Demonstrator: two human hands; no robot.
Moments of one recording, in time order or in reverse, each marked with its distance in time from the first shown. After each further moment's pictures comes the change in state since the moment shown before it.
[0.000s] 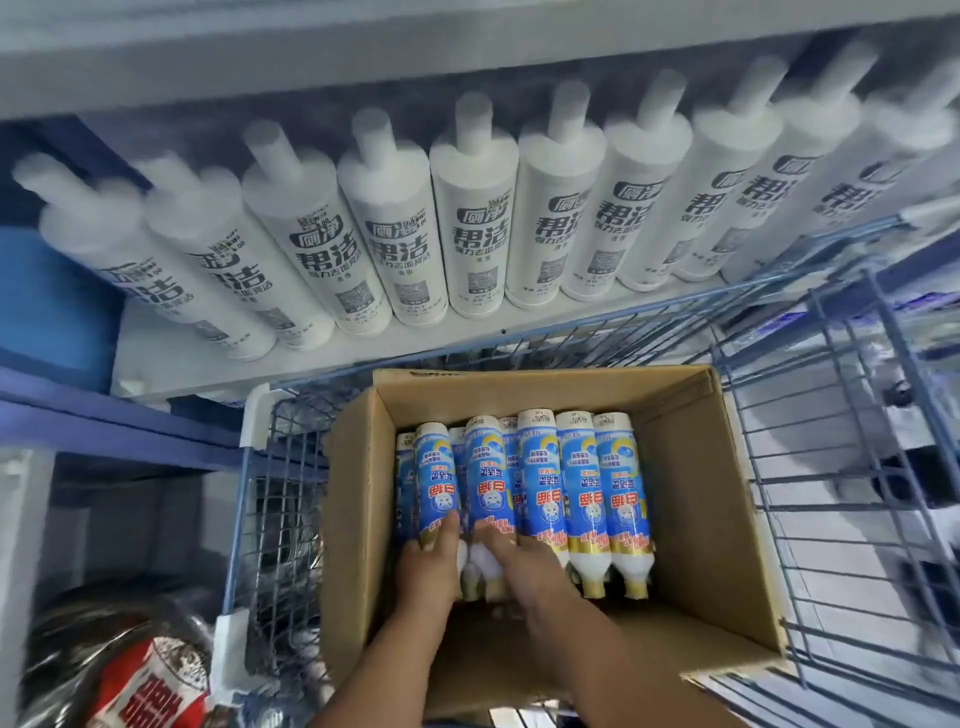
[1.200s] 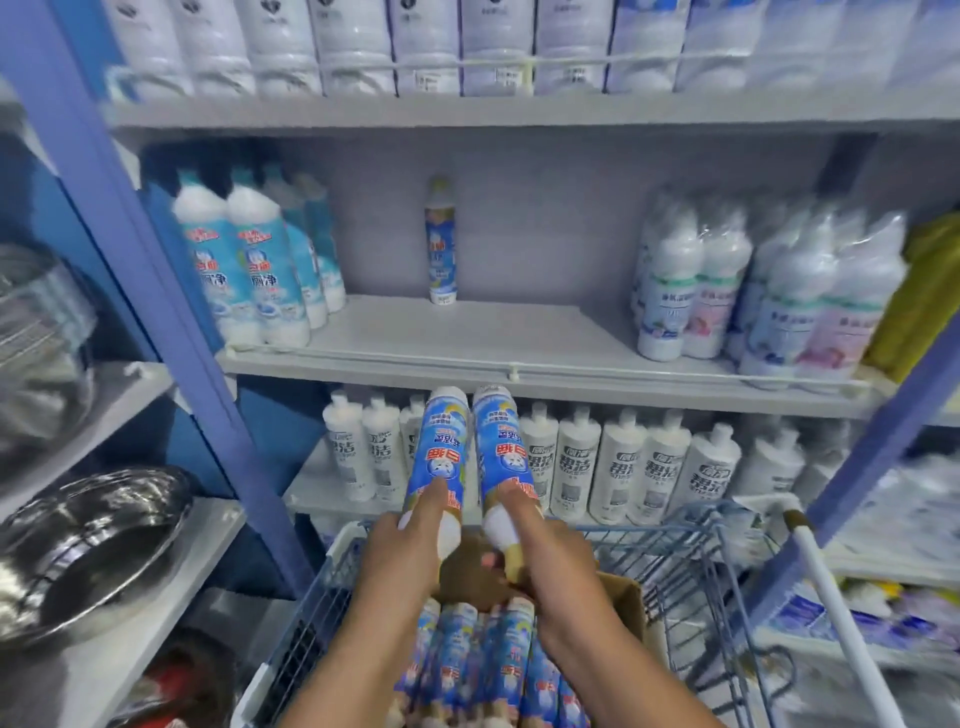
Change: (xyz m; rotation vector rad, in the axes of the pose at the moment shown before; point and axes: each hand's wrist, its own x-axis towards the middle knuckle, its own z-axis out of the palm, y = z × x) left_hand -0.354 0.110 -0.102 -0.586 0.128 0.670; right_hand -0.334 -0.113 -0.113 0.126 -0.325 -0.744
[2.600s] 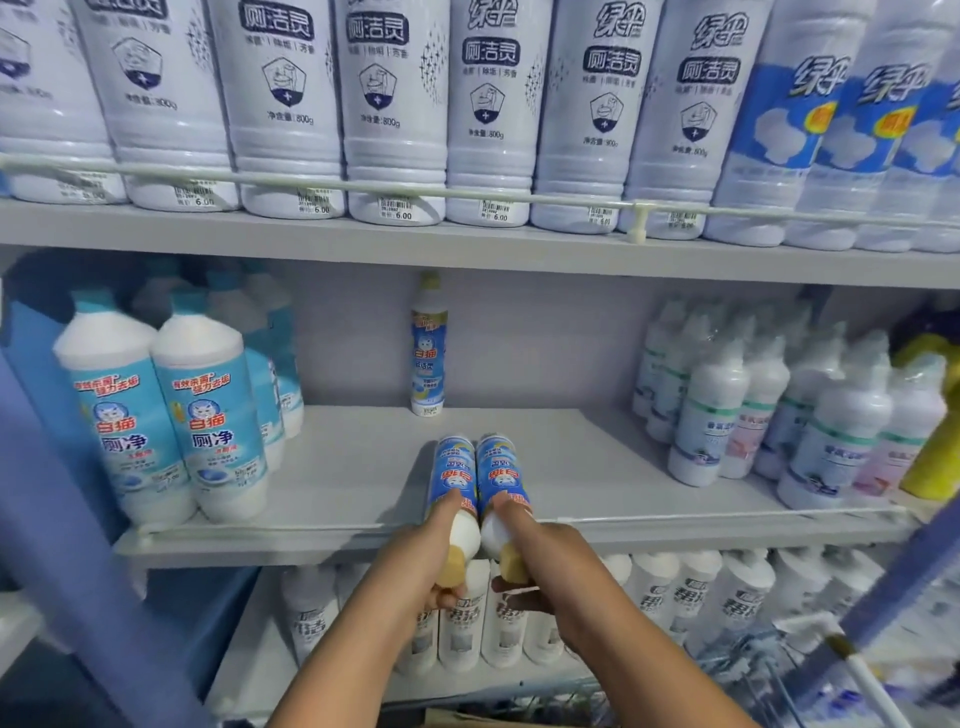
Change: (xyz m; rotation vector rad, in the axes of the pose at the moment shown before) left_hand 0.218 0.141 0.006 0.149 -0.373 -0.191; right_hand 0.151 -0.117 0.131 -0.347 0.219 -0.060
